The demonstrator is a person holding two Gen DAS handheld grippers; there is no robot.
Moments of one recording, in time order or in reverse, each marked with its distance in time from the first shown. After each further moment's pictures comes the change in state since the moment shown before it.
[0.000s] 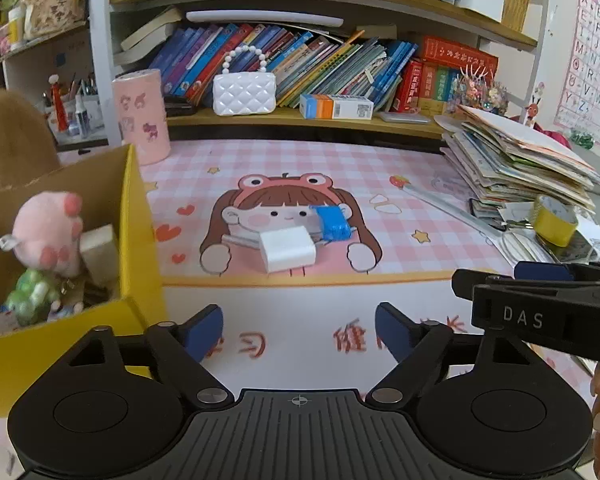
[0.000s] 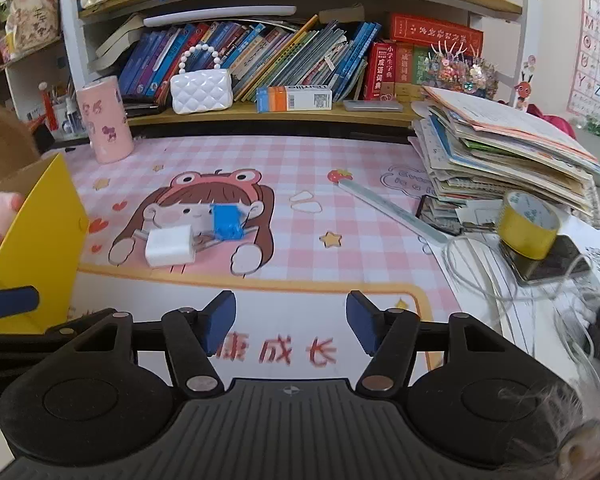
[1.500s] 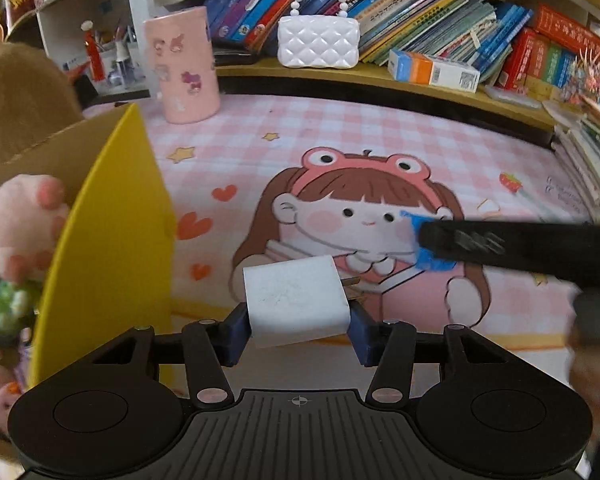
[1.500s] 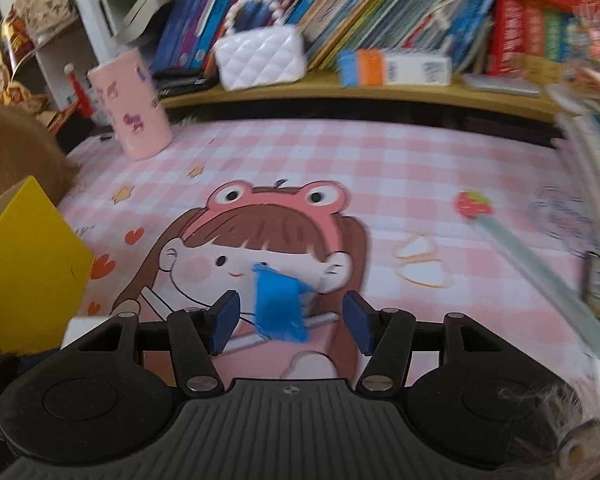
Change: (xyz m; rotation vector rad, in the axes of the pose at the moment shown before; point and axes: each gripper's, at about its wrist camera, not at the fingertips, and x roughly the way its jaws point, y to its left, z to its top) left arm 0.109 0.019 0.038 -0.120 0.148 0.215; right arm 0.173 0.022 0.077 -0.056 0.121 0.283
